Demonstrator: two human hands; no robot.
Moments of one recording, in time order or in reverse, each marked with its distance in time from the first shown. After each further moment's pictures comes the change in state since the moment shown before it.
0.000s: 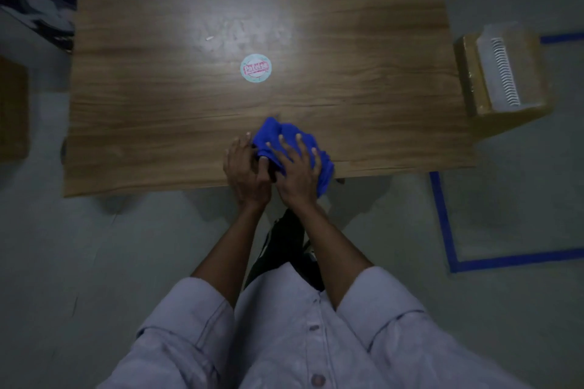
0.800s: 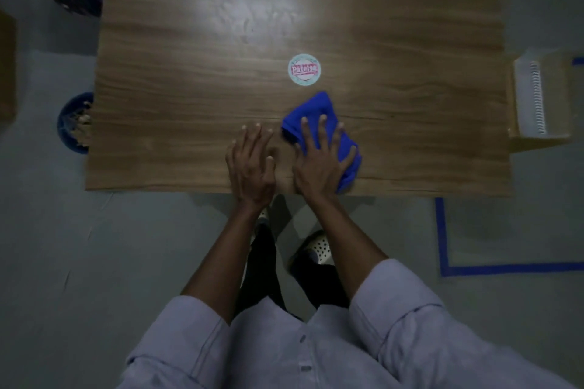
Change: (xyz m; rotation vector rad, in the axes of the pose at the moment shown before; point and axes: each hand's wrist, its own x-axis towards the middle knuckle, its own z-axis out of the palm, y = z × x) left_hand 0.053 -0.049 -0.064 0.124 -0.129 0.086; right_hand 0.055 -0.061 0.024 -0.404 -0.007 0.183
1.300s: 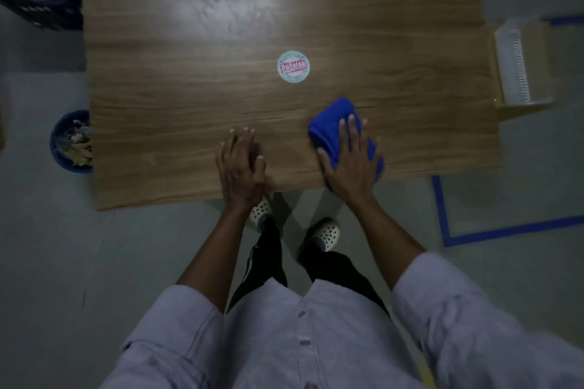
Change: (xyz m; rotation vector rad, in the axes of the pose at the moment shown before) left_hand 0.007 -0.014 -0.029 -0.027 -0.102 0.003; right_hand -0.016 0.068 -0.025 0.018 -0.004 0.016
